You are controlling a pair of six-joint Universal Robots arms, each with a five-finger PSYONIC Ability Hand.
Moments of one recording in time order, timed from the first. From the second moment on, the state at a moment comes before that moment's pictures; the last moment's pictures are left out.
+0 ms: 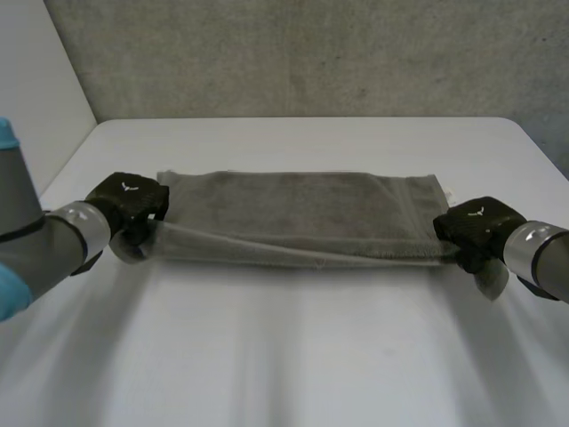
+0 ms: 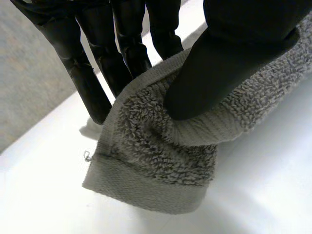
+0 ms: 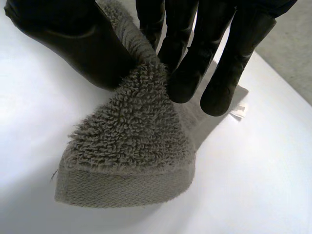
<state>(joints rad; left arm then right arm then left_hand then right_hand) 4.52 -1.96 -1.50 3.05 -1.33 3.63 1.70 -1.19 1.52 0.26 1.29 2.49 1.14 1.21 1.21 1.21 1.02 1.31 1.34 1.34 1.33 1.17</state>
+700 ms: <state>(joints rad) 4.56 -1.70 -1.98 3.22 -1.24 3.65 1.58 -1.39 1.75 0.36 1.12 2.37 0.67 0.67 0.67 0.67 0.49 1.31 1.34 1.34 1.33 1.17</state>
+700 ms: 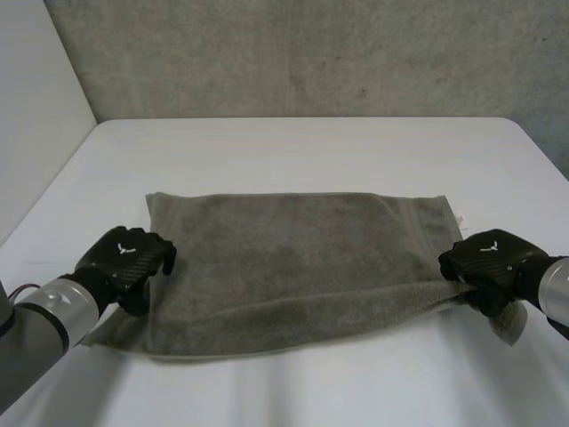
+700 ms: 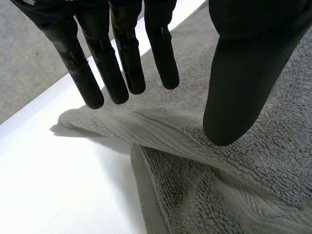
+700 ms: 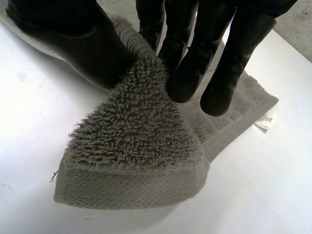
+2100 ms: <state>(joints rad) 4.58 -1.67 -2.16 3.20 -1.25 3.76 1.55 -1.36 1.80 0.30 1.08 2.37 0.80 0.80 0.80 0.80 0.62 1.31 1.34 1.34 1.33 1.17</state>
